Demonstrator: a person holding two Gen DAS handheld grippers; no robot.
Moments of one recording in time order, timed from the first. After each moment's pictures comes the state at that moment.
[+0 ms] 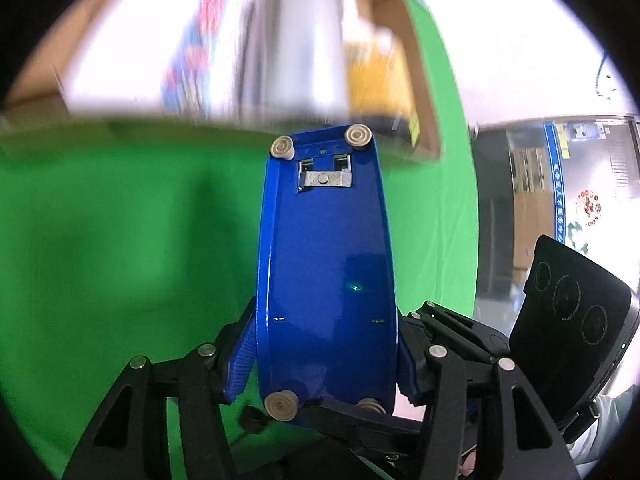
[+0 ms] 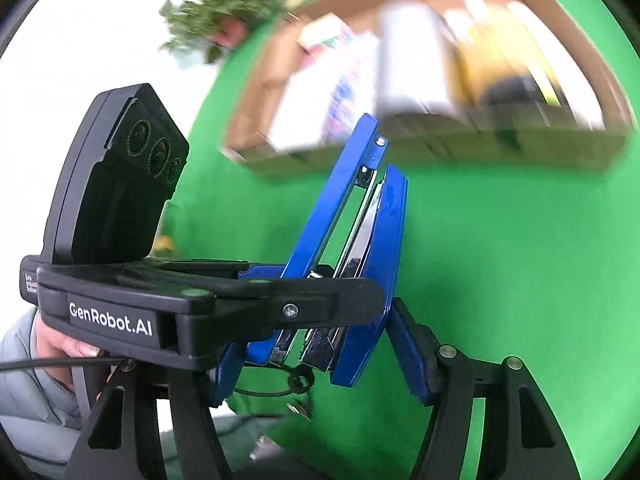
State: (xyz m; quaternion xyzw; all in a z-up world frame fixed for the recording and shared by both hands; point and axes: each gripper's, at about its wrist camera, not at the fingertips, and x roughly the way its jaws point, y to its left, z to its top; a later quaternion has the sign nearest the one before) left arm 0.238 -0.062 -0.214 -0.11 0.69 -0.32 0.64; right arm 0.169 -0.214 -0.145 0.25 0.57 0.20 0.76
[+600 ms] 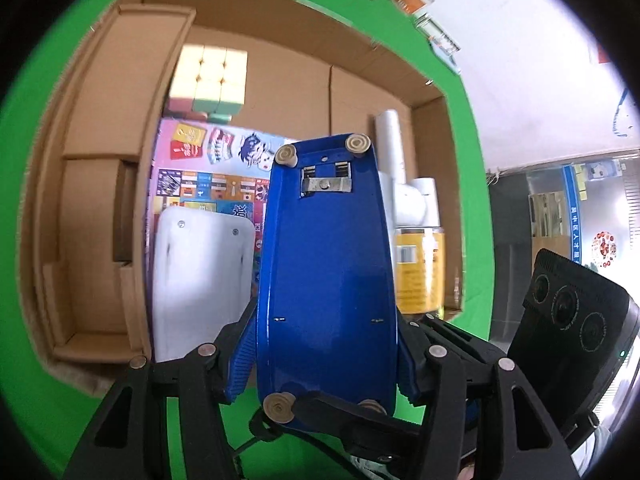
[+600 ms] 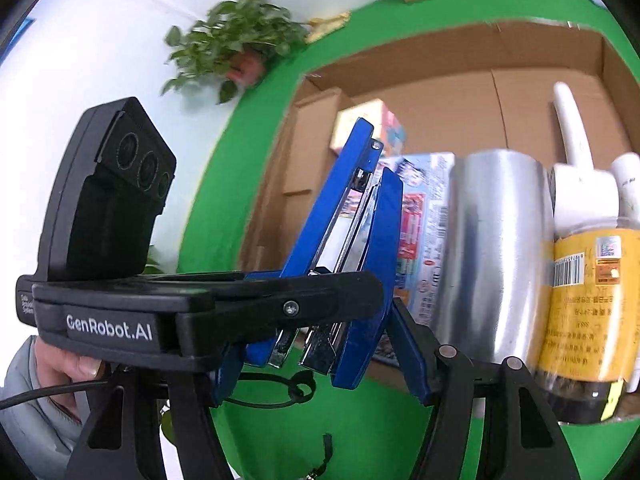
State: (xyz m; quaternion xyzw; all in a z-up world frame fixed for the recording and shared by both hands) left arm 0.382 -0.050 -0.207 -0.11 0.68 -0.28 0.66; right arm 0.321 -0.179 -0.172 0.26 0.55 0.21 0.76
